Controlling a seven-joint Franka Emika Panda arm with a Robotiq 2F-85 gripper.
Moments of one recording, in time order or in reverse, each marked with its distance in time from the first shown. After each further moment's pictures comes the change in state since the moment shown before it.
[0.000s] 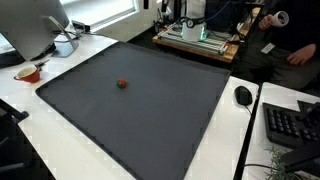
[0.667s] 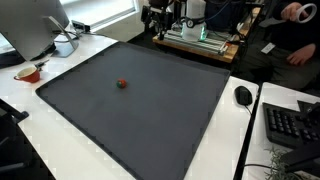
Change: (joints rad) arm -0.127 0.234 0.156 -0.087 -0.103 0.368 0.188
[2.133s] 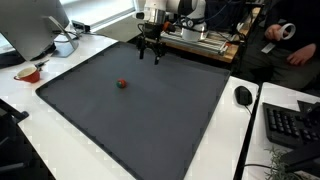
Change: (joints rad) arm 0.089 0.441 -0.171 0.011 0.071 0.523 -0.304
